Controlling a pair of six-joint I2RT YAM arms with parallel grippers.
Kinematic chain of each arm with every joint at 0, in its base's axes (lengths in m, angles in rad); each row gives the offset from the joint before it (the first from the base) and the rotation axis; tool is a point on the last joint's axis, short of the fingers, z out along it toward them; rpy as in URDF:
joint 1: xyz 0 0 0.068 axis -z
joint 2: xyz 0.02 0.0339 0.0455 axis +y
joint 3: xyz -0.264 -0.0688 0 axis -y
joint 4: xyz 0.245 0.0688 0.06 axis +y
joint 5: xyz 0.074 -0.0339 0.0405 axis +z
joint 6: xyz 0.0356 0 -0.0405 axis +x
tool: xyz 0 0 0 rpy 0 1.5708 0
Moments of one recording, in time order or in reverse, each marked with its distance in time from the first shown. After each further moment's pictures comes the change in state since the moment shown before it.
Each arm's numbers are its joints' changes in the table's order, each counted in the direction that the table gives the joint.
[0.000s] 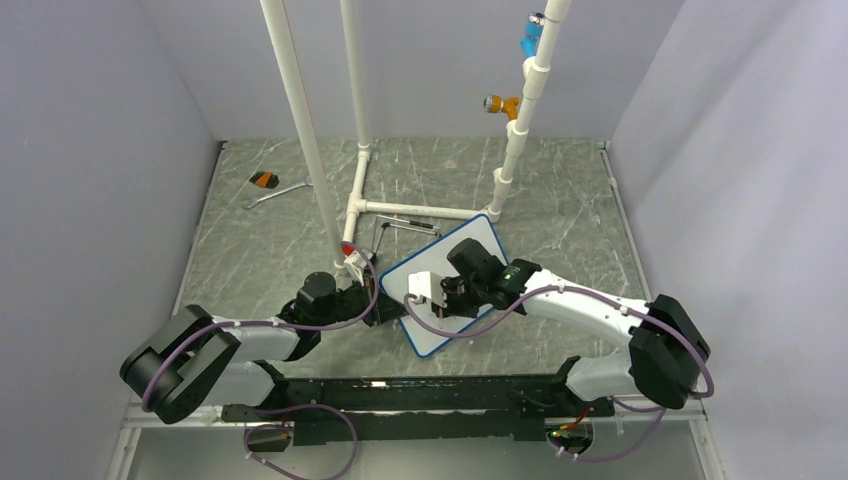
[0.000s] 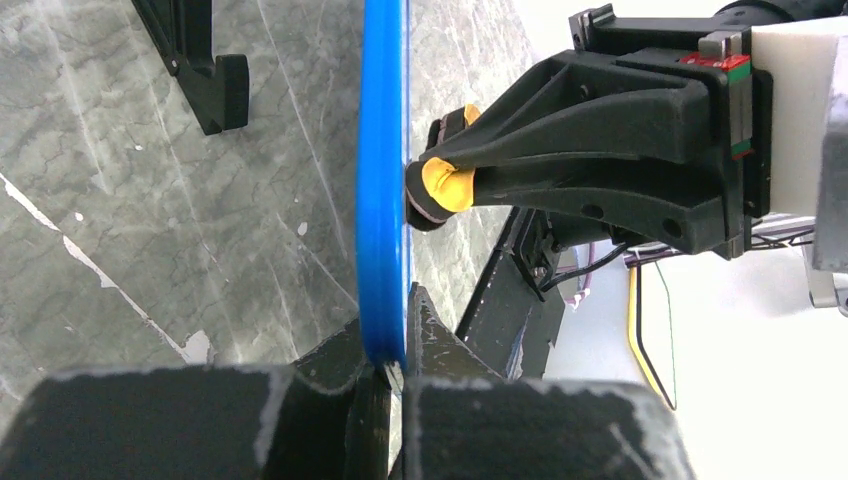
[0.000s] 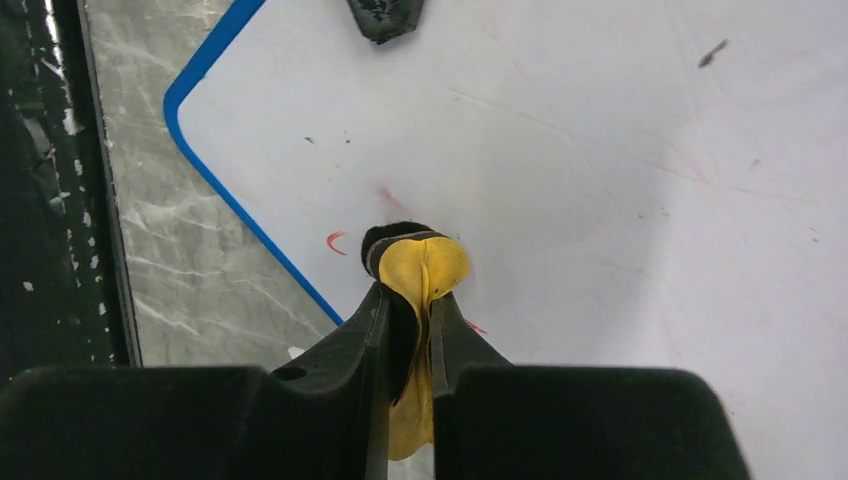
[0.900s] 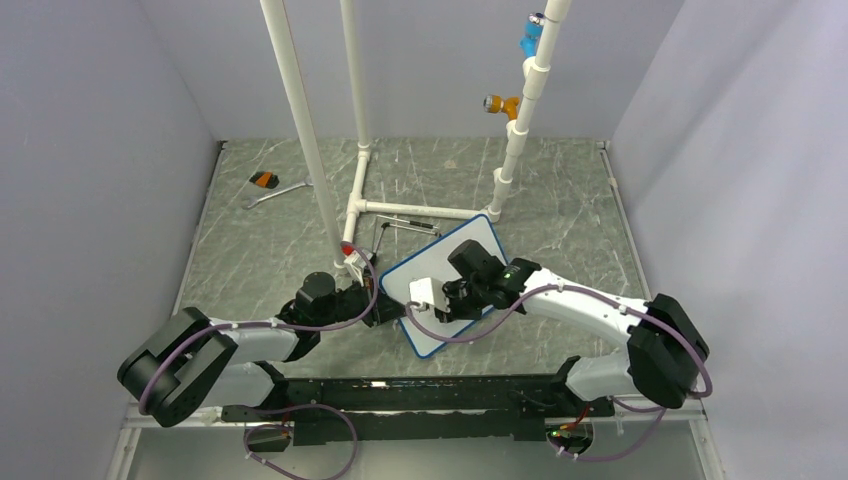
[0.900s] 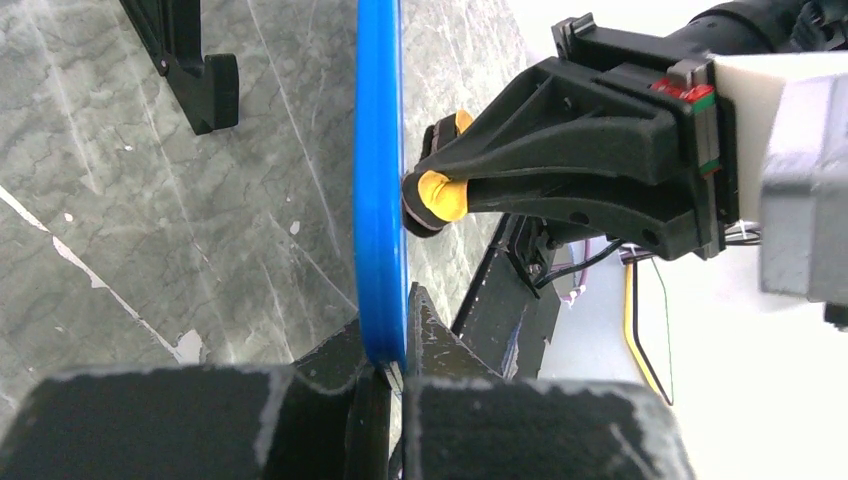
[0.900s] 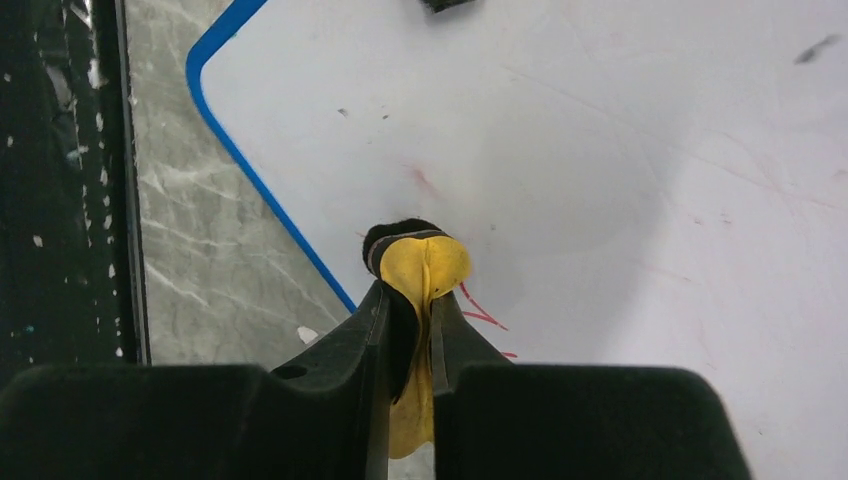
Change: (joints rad) left arm 0.000 -0.017 0.000 0.010 -0.008 -0.001; right arm 0.012 -0.005 0.000 0.038 0.032 -0.062
